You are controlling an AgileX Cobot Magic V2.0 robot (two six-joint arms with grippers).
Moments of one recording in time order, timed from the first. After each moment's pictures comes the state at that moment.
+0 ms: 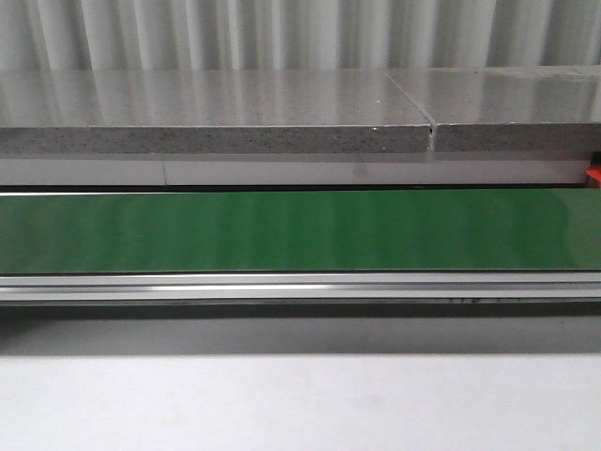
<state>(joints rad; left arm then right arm) -0.17 0.13 -0.42 0.09 0.65 -0.14 -0.03 0.29 -0.55 0.18 0.58 -0.24</state>
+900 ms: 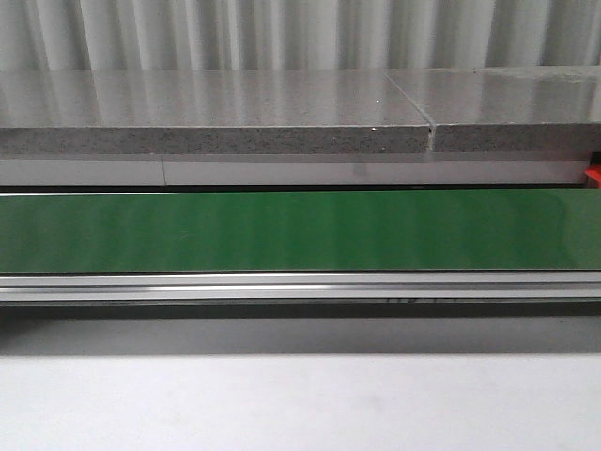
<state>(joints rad) -0.17 0.13 -0.42 0.09 0.65 -0.14 -0.03 0.11 -0.22 0.09 0.30 -0.14</state>
